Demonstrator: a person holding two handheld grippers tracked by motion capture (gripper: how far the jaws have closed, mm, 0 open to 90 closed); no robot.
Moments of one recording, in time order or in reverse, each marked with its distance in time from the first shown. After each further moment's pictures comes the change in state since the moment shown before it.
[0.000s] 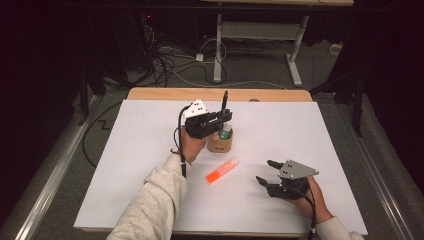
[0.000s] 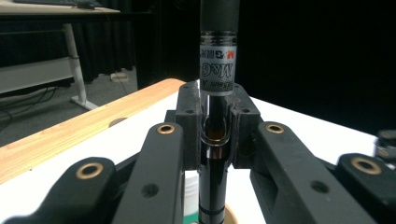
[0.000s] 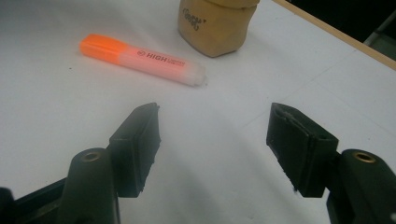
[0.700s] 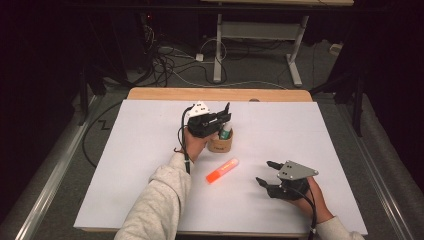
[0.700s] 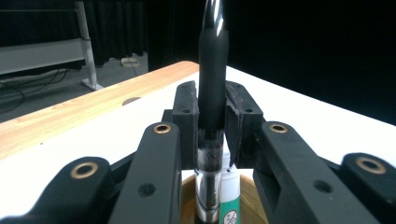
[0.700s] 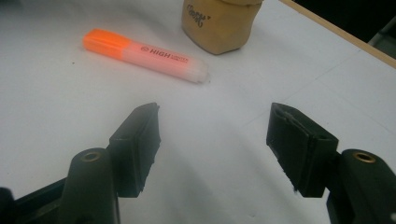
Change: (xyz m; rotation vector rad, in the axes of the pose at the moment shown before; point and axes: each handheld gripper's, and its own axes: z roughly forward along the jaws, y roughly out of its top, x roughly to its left) left arm 0.014 -0.018 0.015 0.047 0.046 -0.036; right arm 0.001 -0.001 0.000 0.007 0.009 -0.014
